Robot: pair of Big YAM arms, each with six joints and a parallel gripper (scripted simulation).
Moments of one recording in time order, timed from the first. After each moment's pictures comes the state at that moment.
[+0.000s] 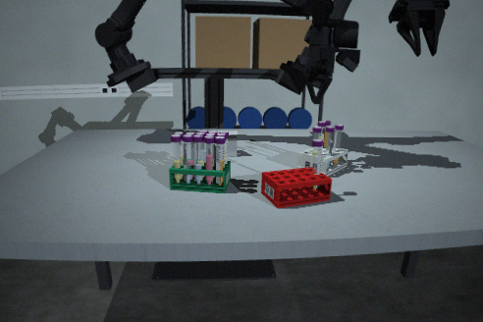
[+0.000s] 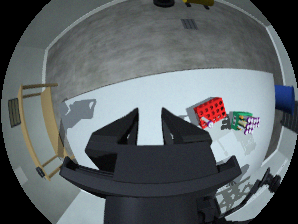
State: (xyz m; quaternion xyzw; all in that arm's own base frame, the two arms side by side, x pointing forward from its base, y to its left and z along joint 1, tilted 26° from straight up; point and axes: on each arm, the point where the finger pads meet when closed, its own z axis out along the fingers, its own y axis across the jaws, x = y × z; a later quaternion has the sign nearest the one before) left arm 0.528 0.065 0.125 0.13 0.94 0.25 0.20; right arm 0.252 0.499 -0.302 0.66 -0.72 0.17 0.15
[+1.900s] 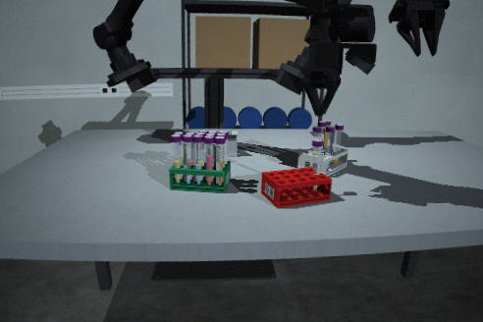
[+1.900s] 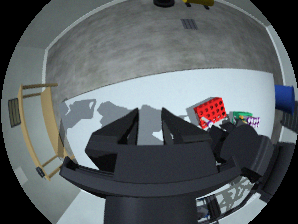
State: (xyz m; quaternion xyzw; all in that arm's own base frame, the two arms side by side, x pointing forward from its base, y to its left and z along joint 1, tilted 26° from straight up) left arm 0.528 0.065 0.125 0.13 0.94 0.25 0.20; right arm 0.462 0.463 -0.279 0.51 -0.83 0.19 0.10
